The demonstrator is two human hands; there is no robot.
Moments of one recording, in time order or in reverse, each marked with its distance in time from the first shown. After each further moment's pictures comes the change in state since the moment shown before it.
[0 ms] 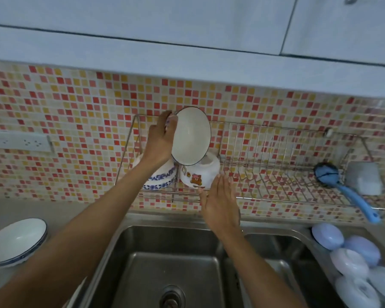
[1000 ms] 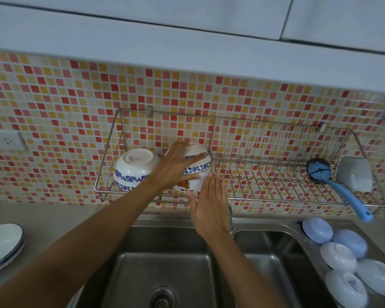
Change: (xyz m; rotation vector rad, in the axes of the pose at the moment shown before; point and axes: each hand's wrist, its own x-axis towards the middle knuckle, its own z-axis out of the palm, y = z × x) left_hand -0.007 -0.074 0.070 0.773 -0.458 0.534; right_hand 0.002 0.002 0.006 -0.041 0.033 0.022
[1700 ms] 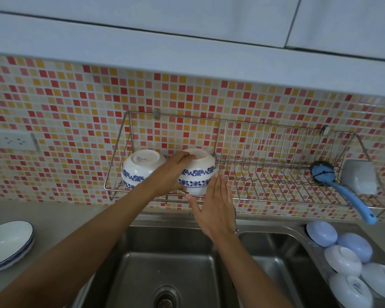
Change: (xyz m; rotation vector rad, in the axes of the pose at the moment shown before) left_hand -0.030 -0.005 -0.015 -0.253 -0.090 -0.090; right_hand -0.002 0.002 -0.003 0.042 -0.032 -0.002
